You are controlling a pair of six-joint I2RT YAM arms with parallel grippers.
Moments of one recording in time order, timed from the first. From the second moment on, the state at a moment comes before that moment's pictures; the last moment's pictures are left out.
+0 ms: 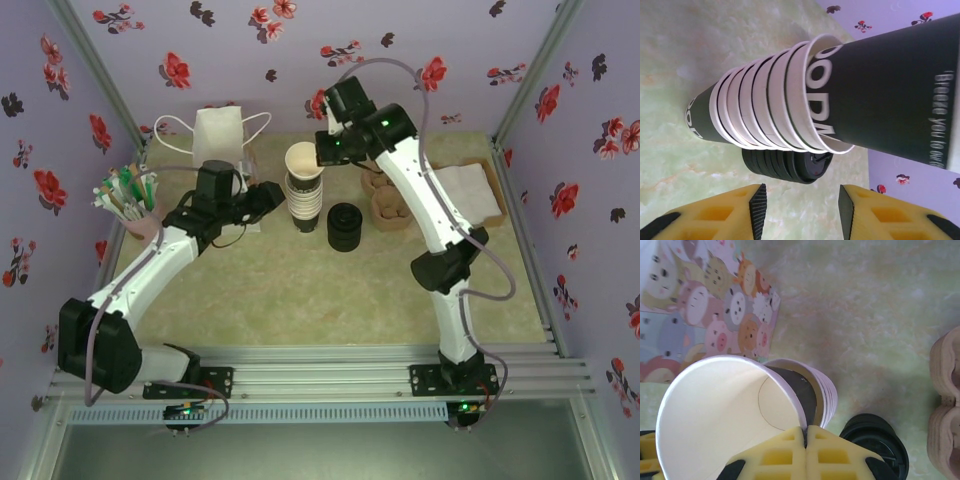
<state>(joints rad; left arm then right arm) -0.42 1.33 1.07 -0.30 0.37 -0.88 0.63 2.12 2.61 -1.35 -0.06 0.38</state>
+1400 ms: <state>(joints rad) -0.65 0.85 0.73 -0.42 0.17 -0.72 0.73 1.36 1.21 -0.90 -0.14 0.51</state>
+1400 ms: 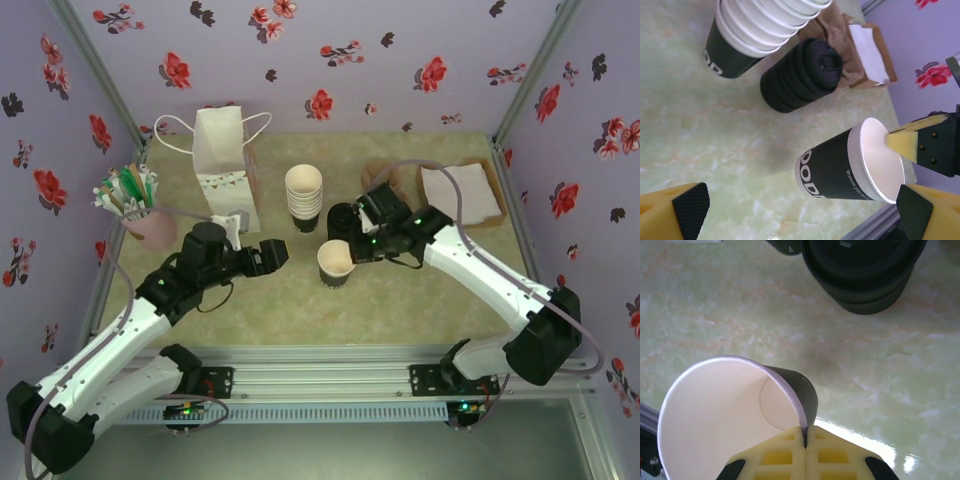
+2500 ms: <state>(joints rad) -0.66 0.99 0.67 -0.28 0.13 -0.76 0.90 1.54 1.17 -0.76 0.02 0.58</state>
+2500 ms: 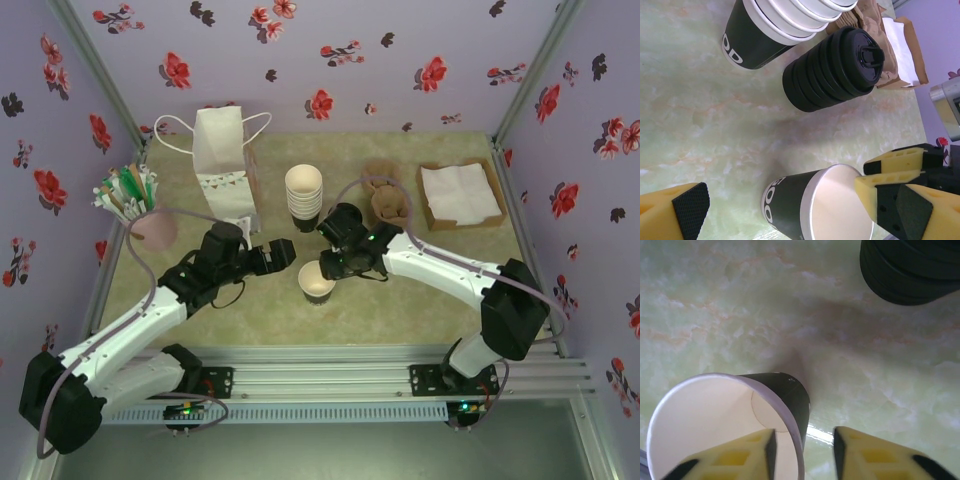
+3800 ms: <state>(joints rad) -0.75 1.08 0.84 -0.37 0.10 -0.66 0.75 1.33 1.30 -0.90 0.28 0.56</state>
